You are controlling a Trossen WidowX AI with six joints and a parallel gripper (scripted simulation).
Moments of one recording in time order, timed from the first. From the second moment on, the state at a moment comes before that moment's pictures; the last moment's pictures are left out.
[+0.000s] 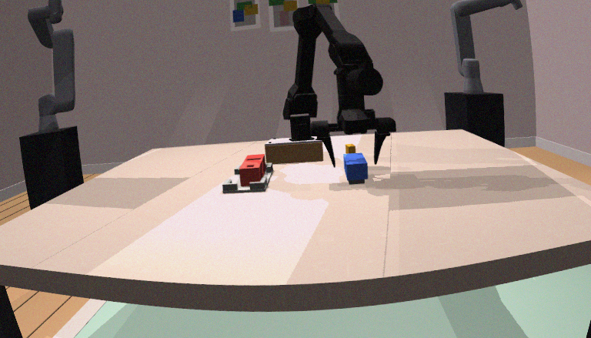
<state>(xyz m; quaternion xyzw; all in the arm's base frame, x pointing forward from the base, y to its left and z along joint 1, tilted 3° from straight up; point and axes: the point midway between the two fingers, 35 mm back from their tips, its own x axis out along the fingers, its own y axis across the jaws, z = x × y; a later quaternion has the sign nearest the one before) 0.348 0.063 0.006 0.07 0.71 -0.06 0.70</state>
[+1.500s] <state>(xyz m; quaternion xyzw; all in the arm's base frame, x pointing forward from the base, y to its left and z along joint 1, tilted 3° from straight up) 0.351 0.061 0.039 0.07 0.72 -0.06 0.69</state>
